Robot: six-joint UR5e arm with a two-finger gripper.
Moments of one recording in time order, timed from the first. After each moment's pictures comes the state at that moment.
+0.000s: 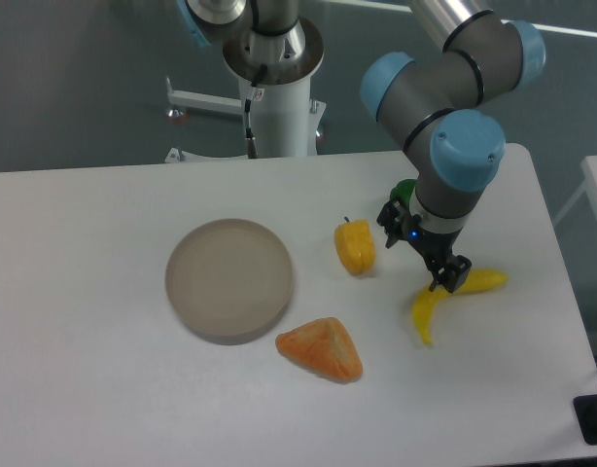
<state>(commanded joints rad) 2.36 -2.08 -1.21 -1.43 1.56 1.40</state>
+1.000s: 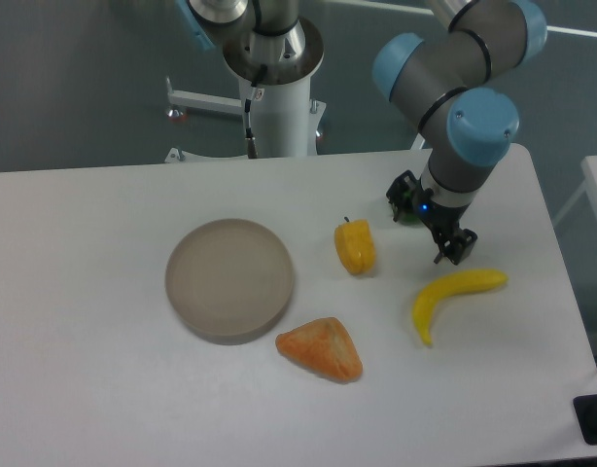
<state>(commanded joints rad) 2.46 -1.96 -1.45 -1.38 1.55 1.66</state>
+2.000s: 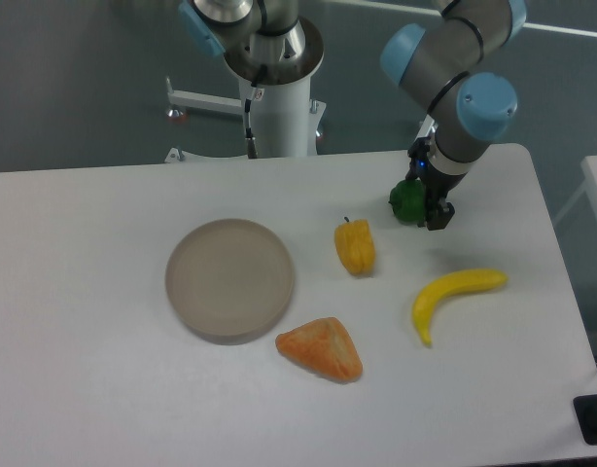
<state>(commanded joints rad) 2.58 -1.88 -1.72 -1.28 1.56 2.18</state>
